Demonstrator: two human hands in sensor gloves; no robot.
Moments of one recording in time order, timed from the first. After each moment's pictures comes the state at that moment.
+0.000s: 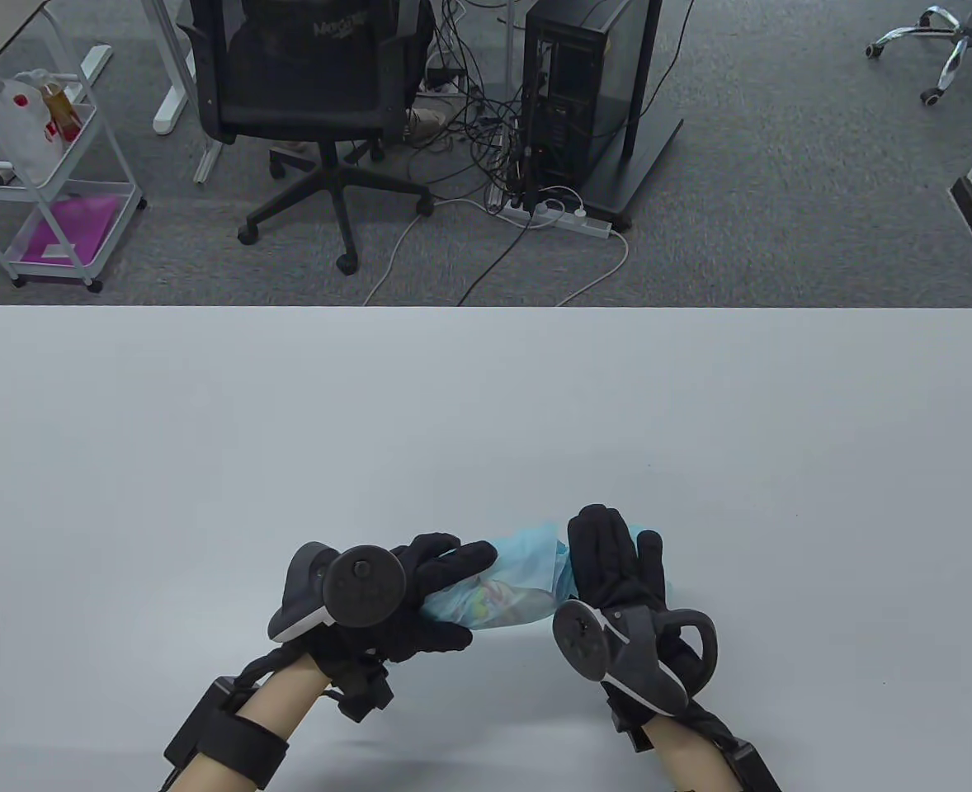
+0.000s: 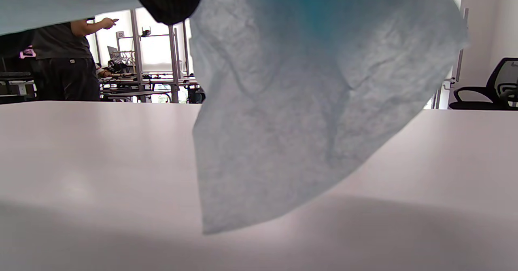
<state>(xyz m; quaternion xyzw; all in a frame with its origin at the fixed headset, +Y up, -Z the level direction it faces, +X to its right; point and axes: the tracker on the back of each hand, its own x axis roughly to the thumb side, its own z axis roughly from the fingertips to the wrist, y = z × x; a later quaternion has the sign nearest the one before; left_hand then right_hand) -0.156 -0.680 -0.276 -0.03 -0.26 0.22 0.94 0.099 -0.698 -0.243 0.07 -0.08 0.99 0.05</state>
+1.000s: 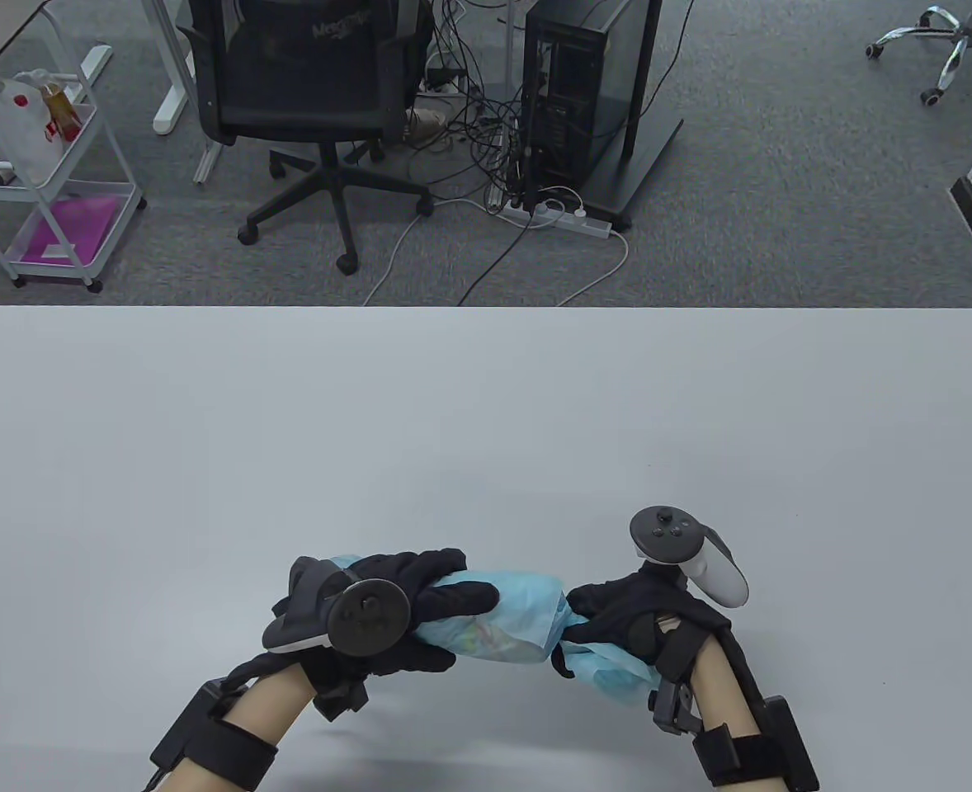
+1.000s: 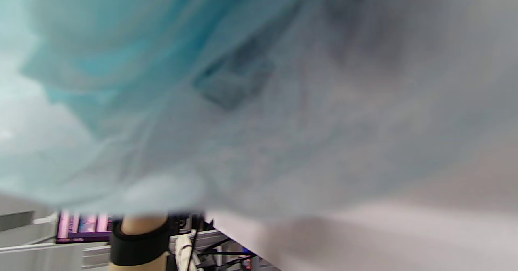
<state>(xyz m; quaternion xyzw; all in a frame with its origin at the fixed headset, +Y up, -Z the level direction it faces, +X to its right) -0.156 -0.682 -0.262 0.00 -0.35 0.11 0.93 0.138 -0.739 -0.295 0.19 0.41 0.73 0.52</state>
